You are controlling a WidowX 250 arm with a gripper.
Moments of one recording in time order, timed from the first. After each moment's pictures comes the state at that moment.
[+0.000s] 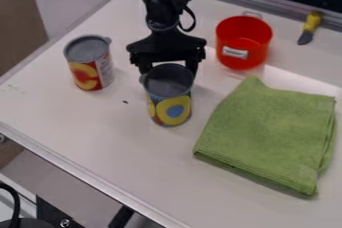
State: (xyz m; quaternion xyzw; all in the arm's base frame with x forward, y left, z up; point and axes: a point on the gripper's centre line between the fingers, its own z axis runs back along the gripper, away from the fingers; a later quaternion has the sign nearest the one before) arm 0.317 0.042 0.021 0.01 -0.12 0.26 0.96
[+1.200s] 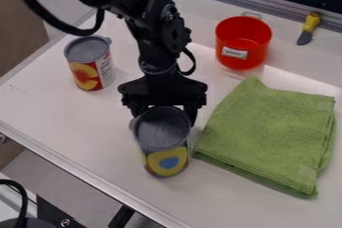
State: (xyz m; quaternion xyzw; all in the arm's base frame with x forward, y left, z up) arm 0.249 0.006 0.021 0.00 -0.09 0.23 0.97
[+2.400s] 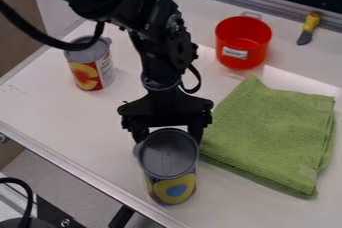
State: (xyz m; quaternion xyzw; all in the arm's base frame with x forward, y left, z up) arm 0.223 -0.012 0.019 -0.01 -0.04 0.28 0.96
